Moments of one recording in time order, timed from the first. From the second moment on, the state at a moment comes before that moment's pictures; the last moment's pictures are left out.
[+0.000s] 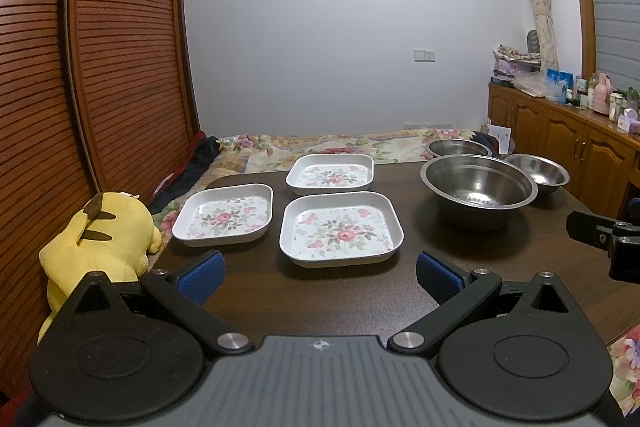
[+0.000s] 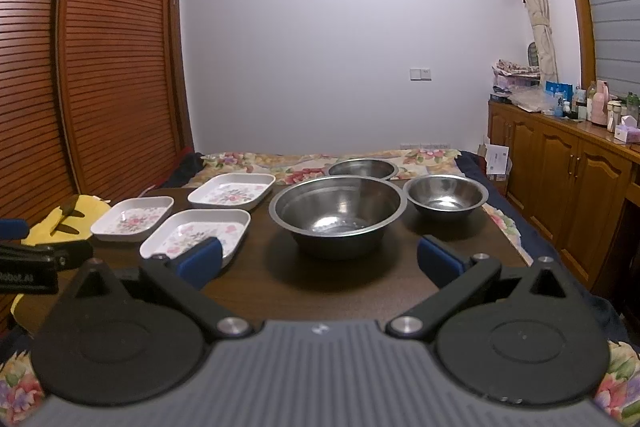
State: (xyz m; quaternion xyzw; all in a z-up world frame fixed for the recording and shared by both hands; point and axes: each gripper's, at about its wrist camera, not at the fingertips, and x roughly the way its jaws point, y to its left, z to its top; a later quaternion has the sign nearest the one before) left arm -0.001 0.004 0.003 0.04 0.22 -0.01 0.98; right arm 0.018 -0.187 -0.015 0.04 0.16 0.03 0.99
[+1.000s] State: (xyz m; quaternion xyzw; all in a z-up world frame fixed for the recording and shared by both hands) left arm 0.000 0.002 -0.004 0.05 0.22 -0.01 0.97; right arm 0.021 -0.184 -0.018 0.04 0.16 0.03 0.99
